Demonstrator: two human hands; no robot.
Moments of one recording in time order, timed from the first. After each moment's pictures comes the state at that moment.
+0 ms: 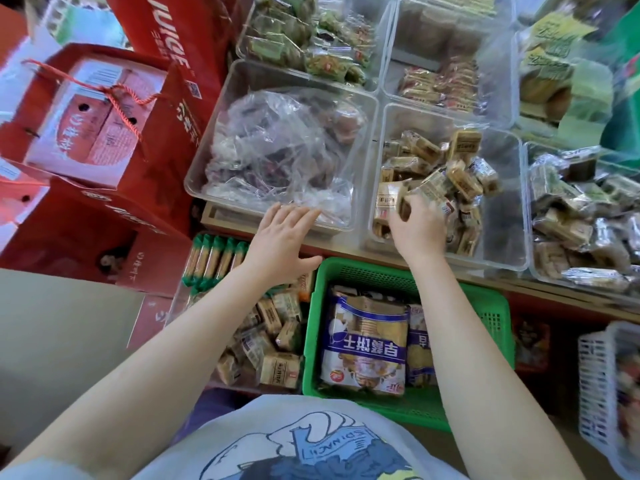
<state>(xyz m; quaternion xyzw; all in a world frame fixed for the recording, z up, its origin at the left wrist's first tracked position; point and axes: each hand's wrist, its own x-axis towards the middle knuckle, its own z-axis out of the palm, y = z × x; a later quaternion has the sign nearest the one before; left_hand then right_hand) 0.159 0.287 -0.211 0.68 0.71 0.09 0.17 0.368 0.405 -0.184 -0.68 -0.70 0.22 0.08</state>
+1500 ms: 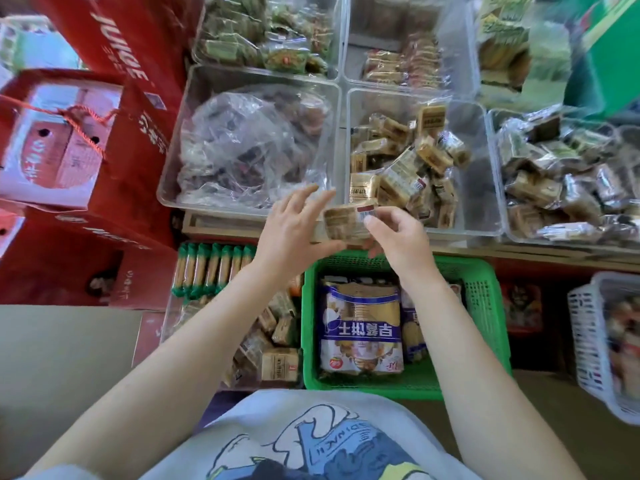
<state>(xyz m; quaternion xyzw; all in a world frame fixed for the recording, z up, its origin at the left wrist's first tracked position) 0.199 0.300 -0.187 0.69 0.67 0.21 0.18 0.390 0.336 -0.145 -0.59 -0.51 0.56 0.27</state>
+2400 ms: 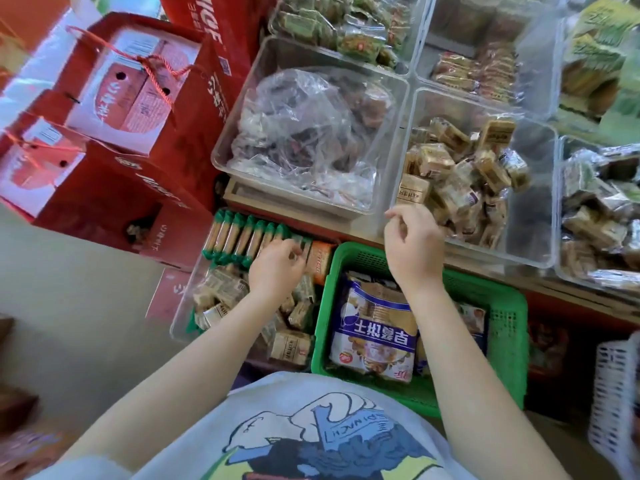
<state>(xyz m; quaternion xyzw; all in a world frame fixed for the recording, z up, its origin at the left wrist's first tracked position) 0.174 0.217 -0.263 0.43 0.84 0.19 0.26 0.356 0.336 -0.181 -0.51 -0.79 0.20 0.27</state>
